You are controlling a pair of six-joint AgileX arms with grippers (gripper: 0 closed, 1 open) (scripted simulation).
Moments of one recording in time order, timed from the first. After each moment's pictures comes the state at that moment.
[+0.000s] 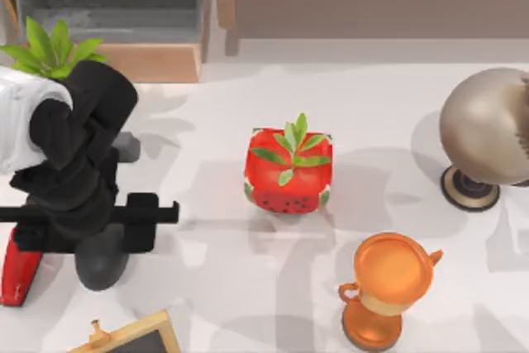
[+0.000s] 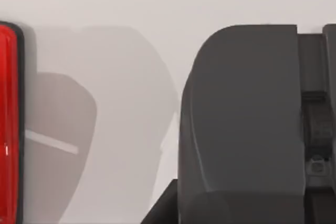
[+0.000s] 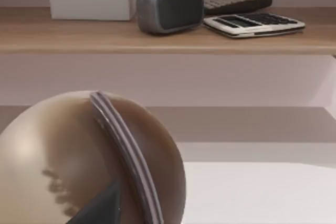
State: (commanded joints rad) left arm -0.39 1.61 0.90 -0.76 -0.04 -0.36; right arm 0.00 0.00 0.00 0.00 0.00 0.00
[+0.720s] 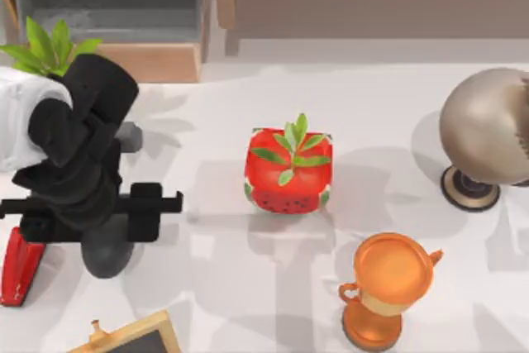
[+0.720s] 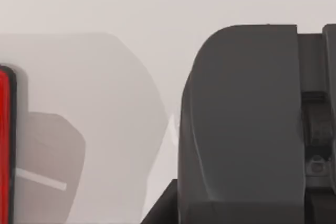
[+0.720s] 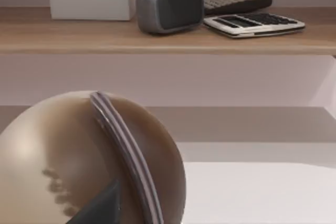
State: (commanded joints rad) left arm -0.39 1.61 0.90 -0.71 -0.04 -0.37; right arm 0.00 0.00 0.00 0.00 0.00 0.00
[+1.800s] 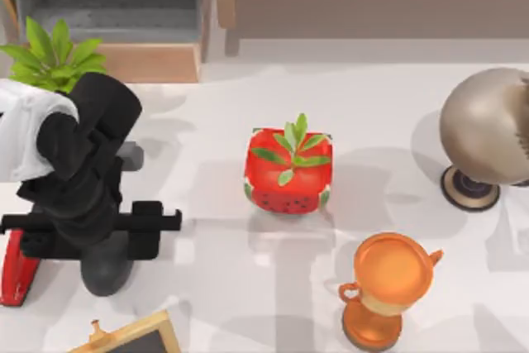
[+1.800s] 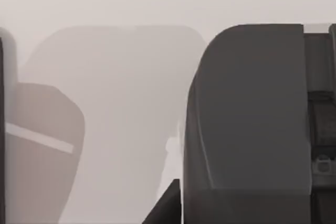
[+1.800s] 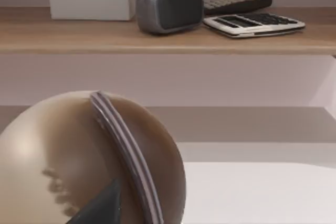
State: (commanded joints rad) left arm -0.40 1.64 0.87 -0.70 -0.03 -0.36; right arm 0.00 0.00 0.00 0.00 0.00 0.00
